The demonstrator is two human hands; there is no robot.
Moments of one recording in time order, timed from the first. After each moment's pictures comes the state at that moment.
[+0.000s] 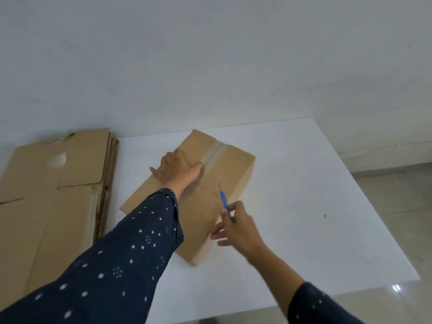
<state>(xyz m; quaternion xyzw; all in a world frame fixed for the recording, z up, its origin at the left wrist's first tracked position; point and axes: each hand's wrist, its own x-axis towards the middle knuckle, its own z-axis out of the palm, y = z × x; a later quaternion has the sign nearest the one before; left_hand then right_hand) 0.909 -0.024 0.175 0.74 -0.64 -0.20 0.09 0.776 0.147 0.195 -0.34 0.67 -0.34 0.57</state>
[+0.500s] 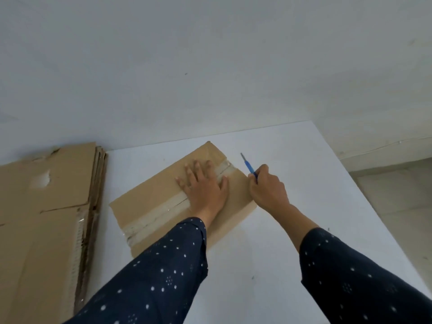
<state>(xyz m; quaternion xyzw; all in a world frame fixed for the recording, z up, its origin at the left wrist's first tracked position) 0.827 -0.015 0.145 0.67 -0.73 -0.15 0.05 0.679 0.031 0.192 -0.49 0.80 -0.19 0.29</state>
